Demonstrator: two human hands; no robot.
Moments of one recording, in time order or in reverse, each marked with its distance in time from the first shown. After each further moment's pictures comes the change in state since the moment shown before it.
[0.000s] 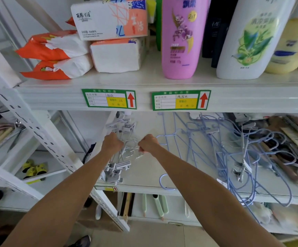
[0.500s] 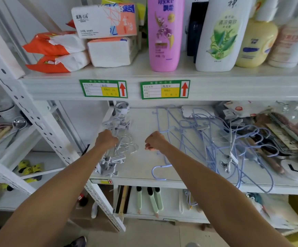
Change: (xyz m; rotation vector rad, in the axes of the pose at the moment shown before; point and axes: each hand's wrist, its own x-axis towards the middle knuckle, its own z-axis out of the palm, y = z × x) left_hand -0.012 -0.007 -0.004 0.041 -0.026 -0.055; right_hand -0.028 0.026 -0.053 0.018 -0.064 0.002
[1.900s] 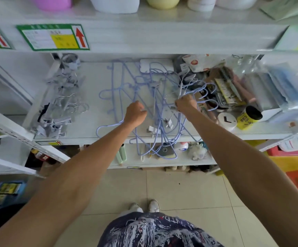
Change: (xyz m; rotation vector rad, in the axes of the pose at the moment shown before) left_hand -0.156 0.211 0.178 -0.206 -0.155 0.334; right_hand -0.069 0.160 -0.259 -0.322 0.425 0.103
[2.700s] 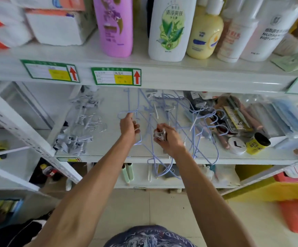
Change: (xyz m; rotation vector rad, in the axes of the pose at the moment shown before) left_hand 0.007 -0.029 -0.080 -1.310 0.155 -0.494; right_hand -0.104 -0.076 0.071 1.283 -0.455 0.043
